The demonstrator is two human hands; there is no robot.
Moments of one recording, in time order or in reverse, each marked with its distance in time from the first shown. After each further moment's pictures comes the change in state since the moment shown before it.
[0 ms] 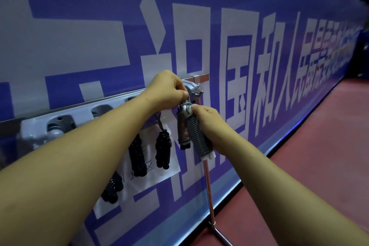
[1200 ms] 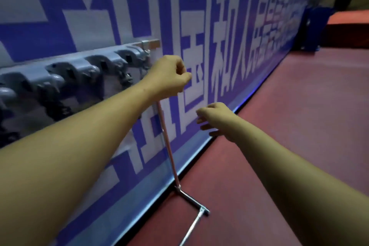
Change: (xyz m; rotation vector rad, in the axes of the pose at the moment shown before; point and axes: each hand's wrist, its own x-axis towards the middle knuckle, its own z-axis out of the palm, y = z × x) left_hand -0.010 0.069 0.110 -0.249 -0.084 0.070; right_hand -0.034 0.075 -0.121 -0.347 0.265 0.327
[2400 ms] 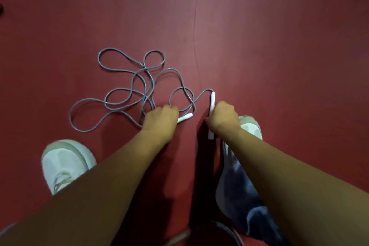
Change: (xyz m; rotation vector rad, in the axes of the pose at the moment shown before) left_hand -0.570 -0.094 0.706 0.468 -1.374 0.299; right_hand -0.278 0.807 -0.016 -0.424 0.184 1.218
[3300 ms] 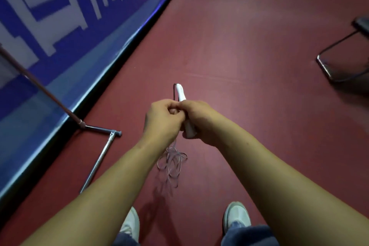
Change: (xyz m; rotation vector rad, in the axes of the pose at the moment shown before) left_hand -0.281 0.004 -0.358 -1.153 0.977 -0.067; right_hand -0.360 -0.165 -0.292 0.858 -0.355 -0.724
